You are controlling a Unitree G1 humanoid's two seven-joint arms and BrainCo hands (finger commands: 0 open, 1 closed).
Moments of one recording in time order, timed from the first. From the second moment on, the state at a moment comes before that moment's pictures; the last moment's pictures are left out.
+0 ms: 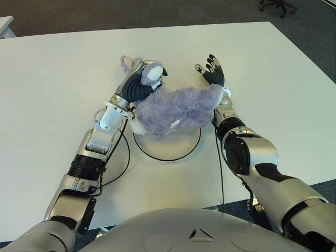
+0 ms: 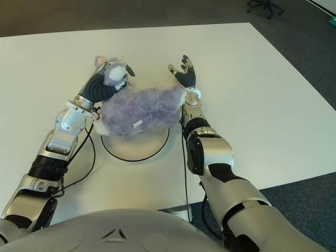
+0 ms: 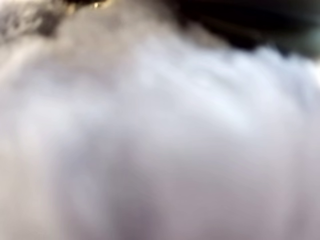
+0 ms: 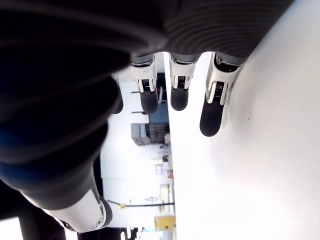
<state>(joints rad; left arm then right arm) -0.27 0.30 -0.13 0.07 0.27 -0.42 -0.09 -0.91 -0.06 -0.24 1.30 -0.03 -0.35 -0.11</state>
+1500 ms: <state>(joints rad) -0.28 0.30 -0.13 0.11 0.27 -0.46 -0.10 -0.91 -0.05 -0.24 1.30 -0.03 -0.35 -0.11</state>
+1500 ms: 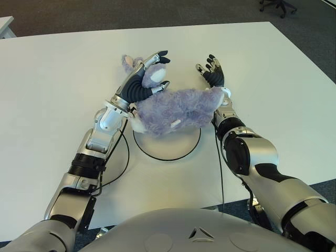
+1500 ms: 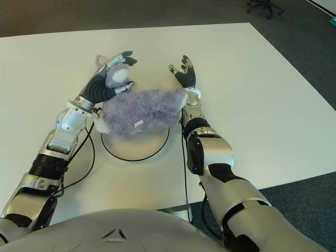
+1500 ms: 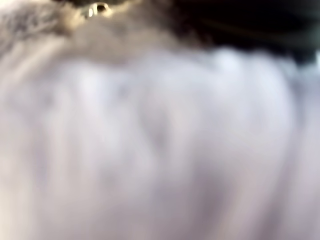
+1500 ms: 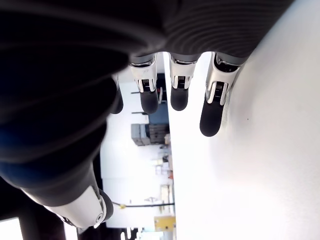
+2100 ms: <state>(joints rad) -0.29 0.31 -0.13 0.12 0.25 -0.50 -0.10 -0.91 -0.05 -0.24 1.30 -0.03 -0.35 -0.11</state>
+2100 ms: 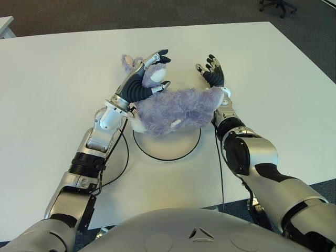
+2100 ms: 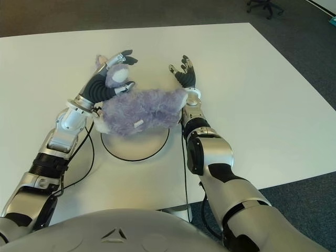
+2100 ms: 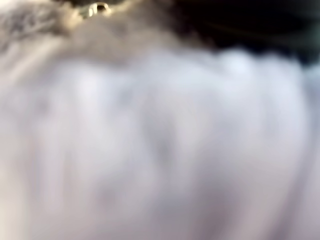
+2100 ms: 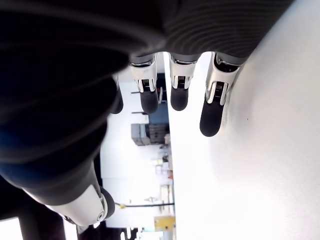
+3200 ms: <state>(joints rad) -0.15 0.32 -0.11 -0.13 0.08 -0.47 -0.21 -0.91 -0.05 -0.24 1.30 -0.03 -0.35 -0.11</state>
